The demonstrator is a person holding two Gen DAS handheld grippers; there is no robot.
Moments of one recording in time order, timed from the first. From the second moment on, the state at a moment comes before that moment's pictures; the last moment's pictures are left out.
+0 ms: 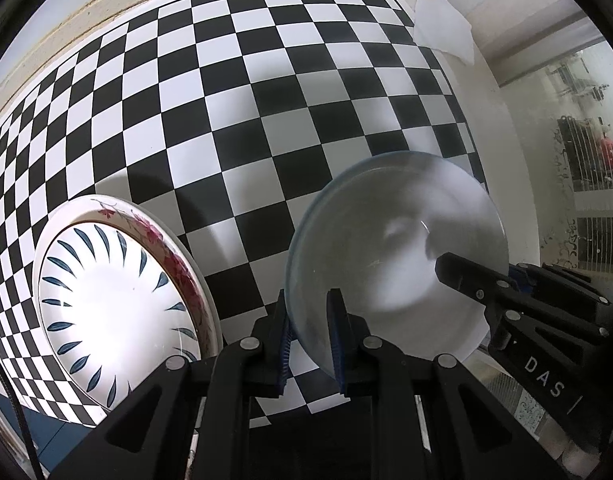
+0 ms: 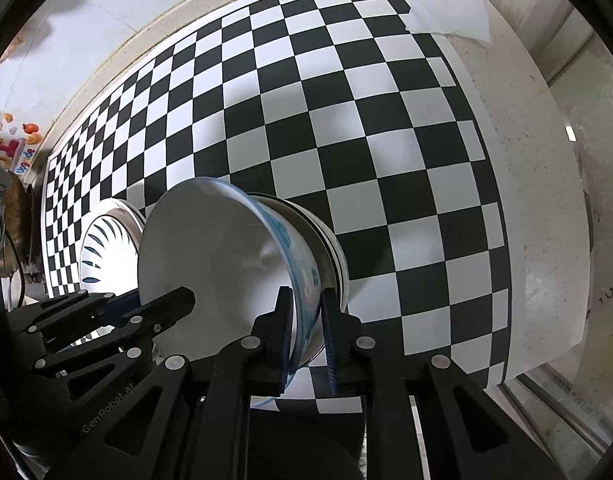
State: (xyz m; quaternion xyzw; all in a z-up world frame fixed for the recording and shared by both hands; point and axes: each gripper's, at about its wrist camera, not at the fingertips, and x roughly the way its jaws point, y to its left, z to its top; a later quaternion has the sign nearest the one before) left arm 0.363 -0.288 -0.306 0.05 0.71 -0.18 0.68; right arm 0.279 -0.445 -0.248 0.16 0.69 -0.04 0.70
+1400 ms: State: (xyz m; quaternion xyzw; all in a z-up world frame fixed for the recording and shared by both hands) left arm 0.277 -0.229 -0.187 0.05 0.57 -0.16 0.80; right arm 0.180 -0.411 -0.126 0.11 0.60 -0.04 0.79
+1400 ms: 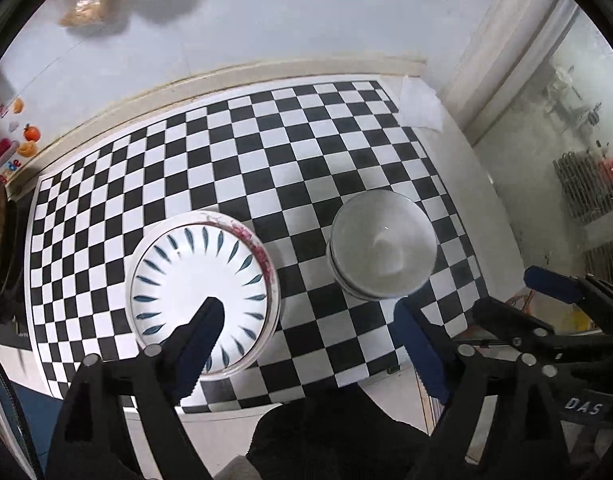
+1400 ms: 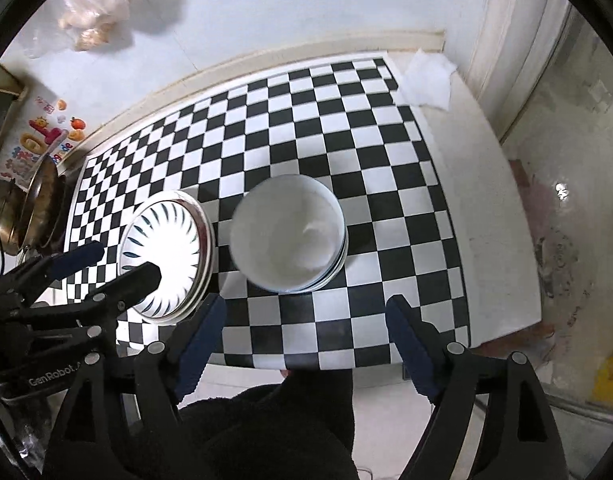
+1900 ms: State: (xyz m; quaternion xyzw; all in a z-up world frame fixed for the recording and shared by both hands) left arm 0.206 -0.201 -0.127 0.06 0.51 -0.14 0.85; right arm 0.118 -0.373 -0.051 0.07 0.54 -0.03 0.84
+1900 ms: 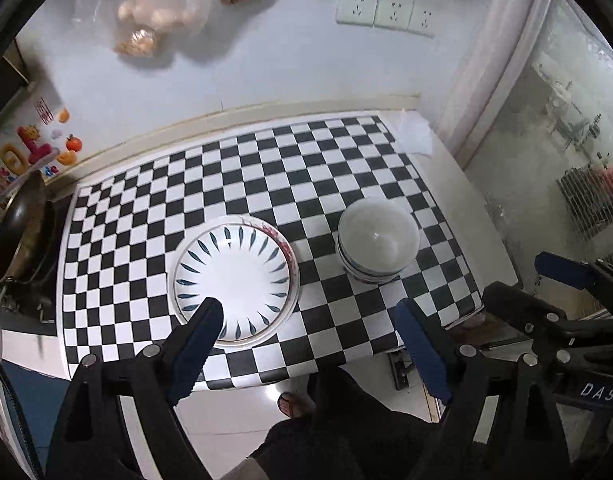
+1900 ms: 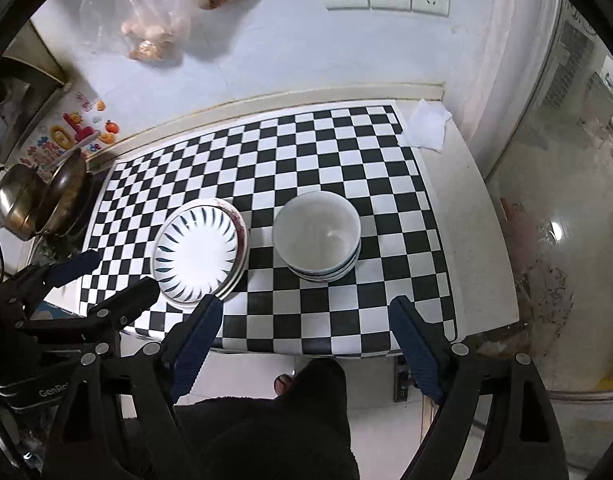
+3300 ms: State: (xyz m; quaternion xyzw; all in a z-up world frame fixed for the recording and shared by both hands) left arm 0.391 -0.285 -0.345 -0.02 0.73 -0.21 0.65; right arm 0.255 -0.482 -0.309 0.29 0.65 0.02 0.70
